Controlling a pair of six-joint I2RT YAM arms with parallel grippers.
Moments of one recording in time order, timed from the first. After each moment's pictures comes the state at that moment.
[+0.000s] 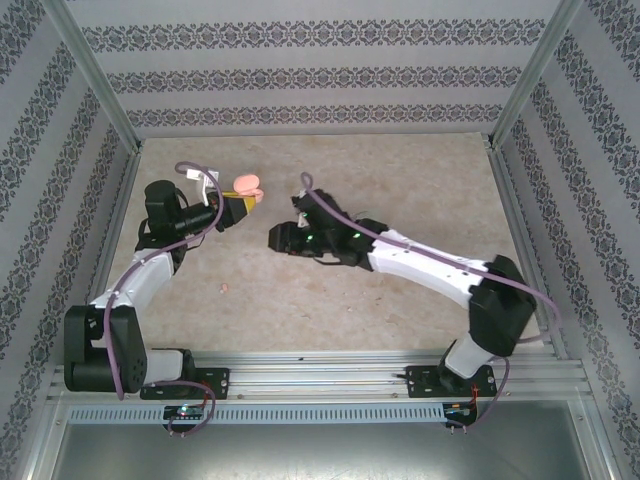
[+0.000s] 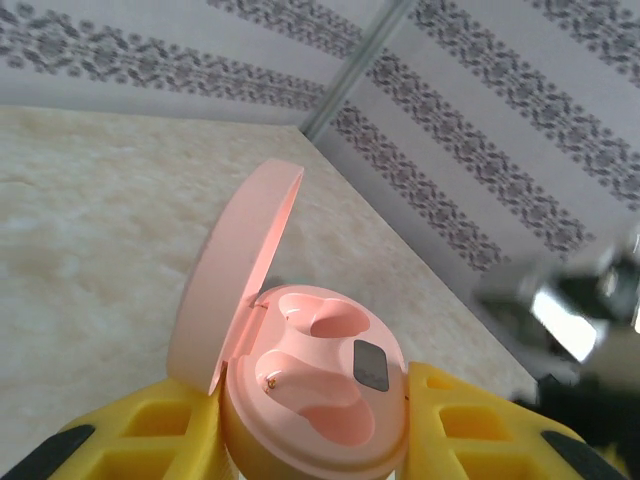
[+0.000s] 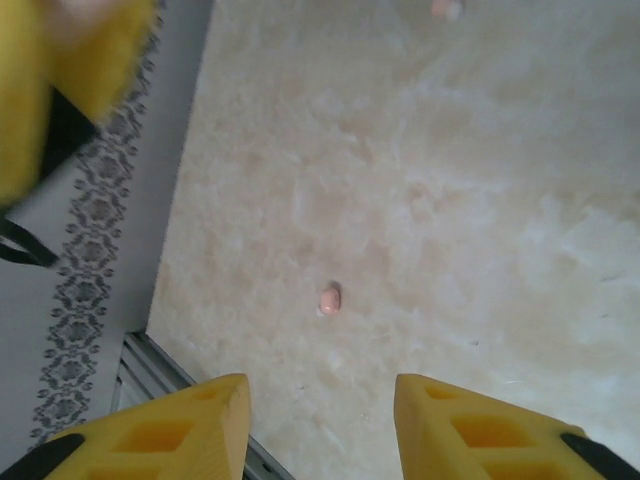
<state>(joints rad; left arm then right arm) 0.05 1.32 0.76 0.31 0.96 -0.37 0.90 1.65 1.26 -0.28 -0.20 0.92</state>
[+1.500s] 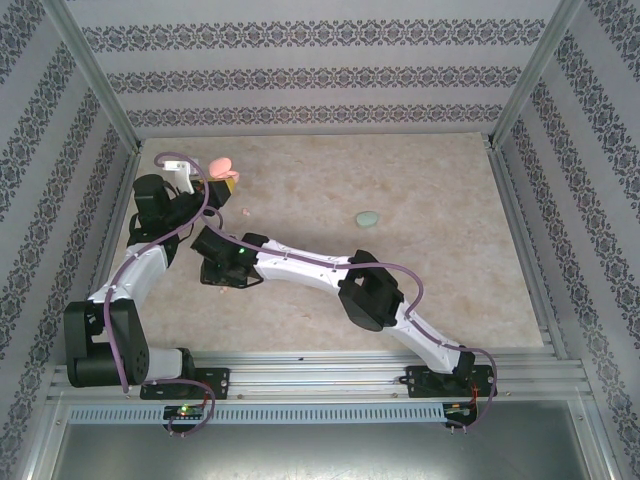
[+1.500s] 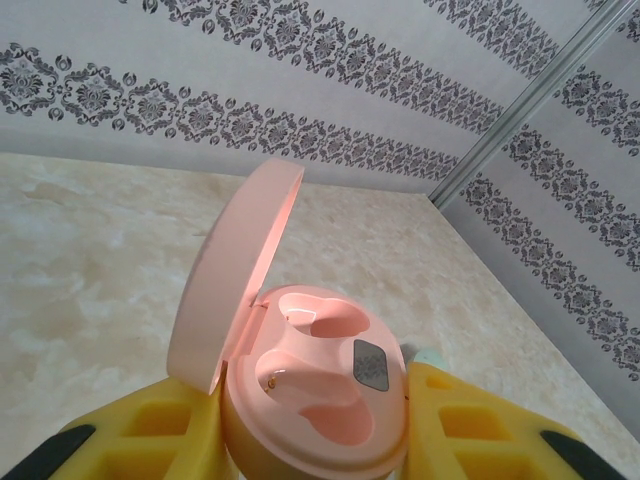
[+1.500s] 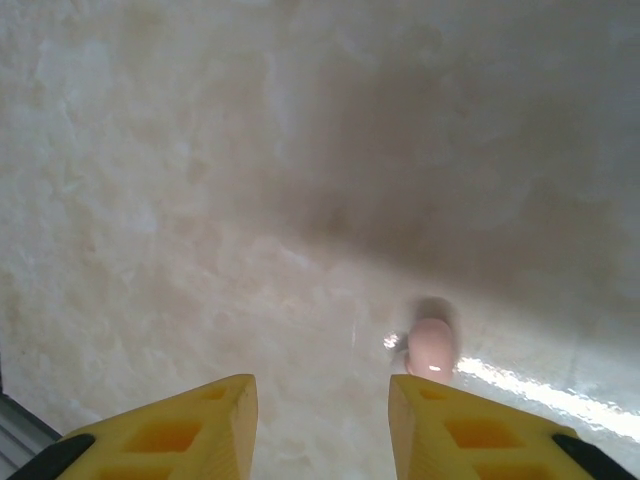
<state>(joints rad) 0.11 1.33 0.79 0.30 0.73 -0.35 1.13 2.43 2.17 -0.73 -0.04 1.09</state>
